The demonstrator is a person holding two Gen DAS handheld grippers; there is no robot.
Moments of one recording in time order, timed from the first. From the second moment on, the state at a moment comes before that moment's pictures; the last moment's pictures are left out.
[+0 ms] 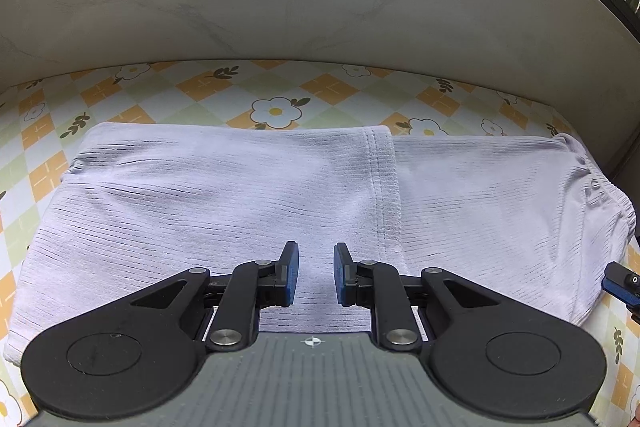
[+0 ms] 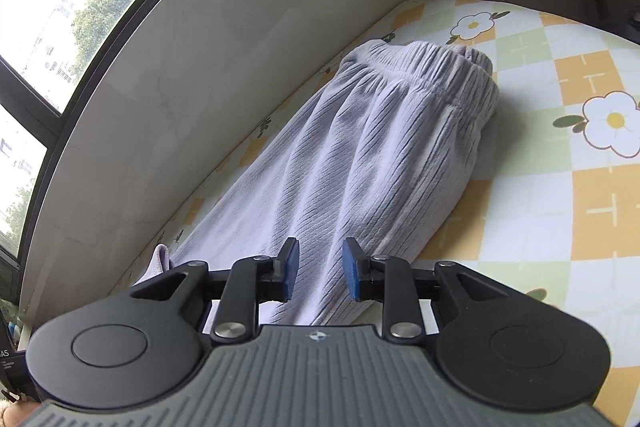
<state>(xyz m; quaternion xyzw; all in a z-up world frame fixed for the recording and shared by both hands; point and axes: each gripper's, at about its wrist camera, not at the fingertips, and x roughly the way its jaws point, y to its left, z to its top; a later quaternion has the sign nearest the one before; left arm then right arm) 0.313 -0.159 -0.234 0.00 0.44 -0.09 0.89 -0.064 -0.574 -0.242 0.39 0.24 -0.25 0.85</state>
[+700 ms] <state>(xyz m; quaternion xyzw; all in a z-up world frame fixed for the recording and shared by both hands) 0.318 -0.206 -0.256 0.02 0.47 -0.04 0.88 -0.087 -0.678 -0.265 0.46 0.18 -0.27 0.83</state>
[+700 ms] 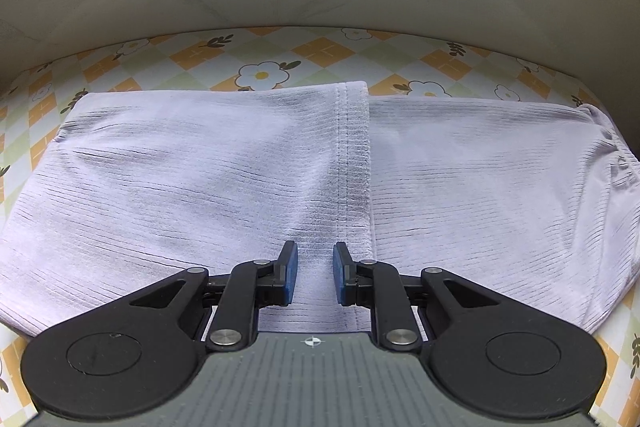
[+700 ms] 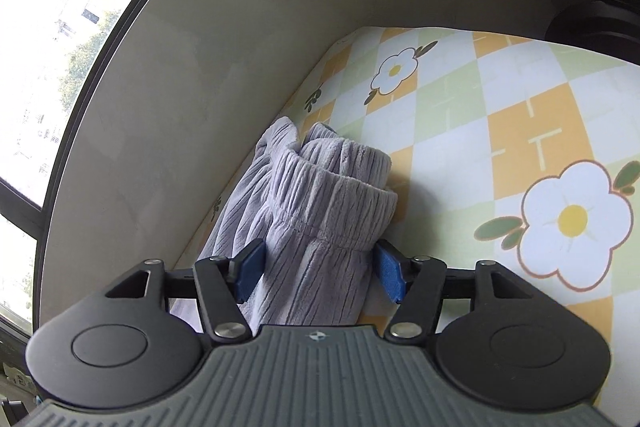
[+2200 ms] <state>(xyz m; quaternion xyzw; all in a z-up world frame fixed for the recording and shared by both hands) 0.329 -0.251 -0.261 0.00 0.47 -0.06 0.88 -0.078 -0.703 -0.200 0.36 0.17 -0.32 0.86</state>
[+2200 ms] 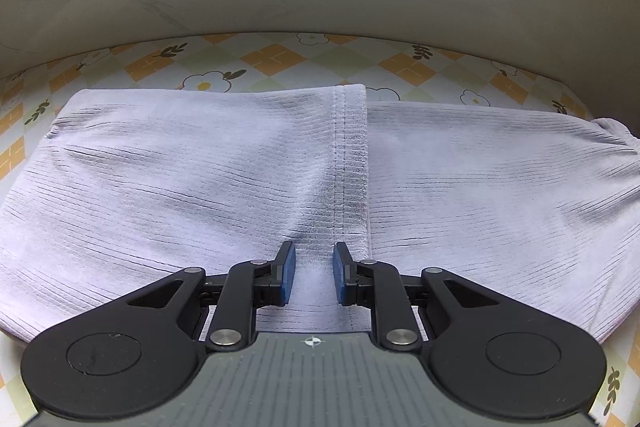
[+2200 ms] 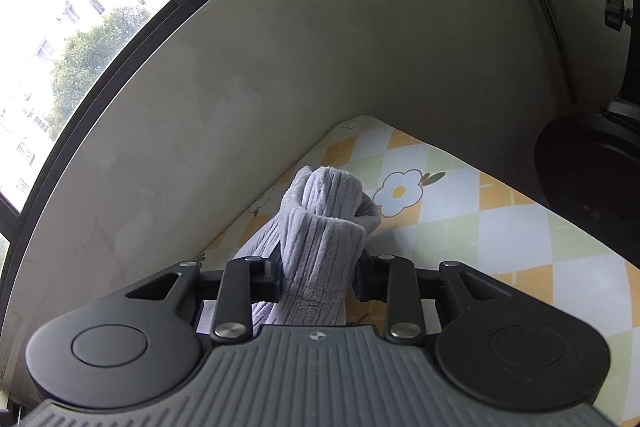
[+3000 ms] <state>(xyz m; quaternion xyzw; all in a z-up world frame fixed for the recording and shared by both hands) 0.254 0.065 -0.175 -0.22 0.37 -0.03 0.90 0.148 -0.415 -0.118 0.15 0.23 -0.12 0.96</state>
